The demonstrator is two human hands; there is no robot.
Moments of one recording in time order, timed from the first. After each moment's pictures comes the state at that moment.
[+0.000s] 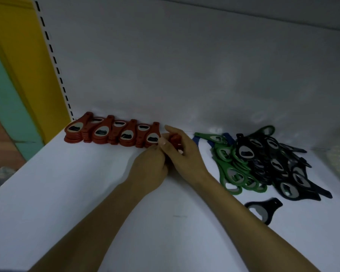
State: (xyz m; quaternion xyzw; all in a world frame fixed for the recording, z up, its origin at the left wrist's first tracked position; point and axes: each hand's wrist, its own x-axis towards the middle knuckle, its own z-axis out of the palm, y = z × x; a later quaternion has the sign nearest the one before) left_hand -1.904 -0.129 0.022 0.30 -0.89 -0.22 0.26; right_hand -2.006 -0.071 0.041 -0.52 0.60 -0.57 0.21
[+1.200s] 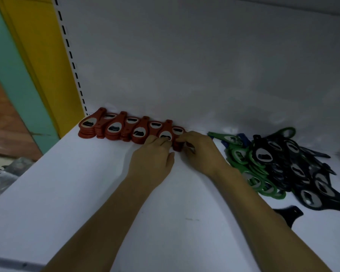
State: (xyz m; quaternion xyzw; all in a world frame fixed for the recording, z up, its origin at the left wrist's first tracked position) left_hand -1.889 -0.142 0.021 0.35 -0.89 -0.07 0.29; right_hand -2.043 -0.091 0.036 -0.69 0.65 -0.32 0.00
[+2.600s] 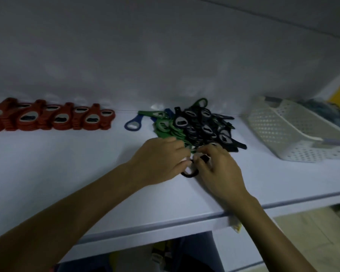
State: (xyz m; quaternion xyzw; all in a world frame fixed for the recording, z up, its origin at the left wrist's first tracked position) left_hand -1.966 -0.016 0.047 -0.06 -0.96 -0.02 0.29; right_hand -2.073 0.136 0.038 -0.43 0.86 -0.27 -0.08
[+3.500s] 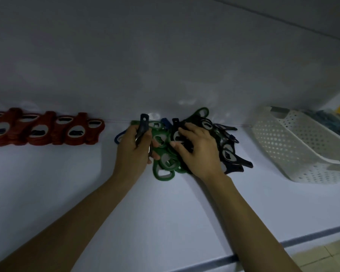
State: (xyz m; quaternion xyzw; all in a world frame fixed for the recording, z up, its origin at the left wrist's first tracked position) left_hand -2.008 -0.065 0.027 0.22 -0.62 -0.63 0.40; right_hand -2.138 0.044 0.036 -0.47 0.83 -0.28 -0.12
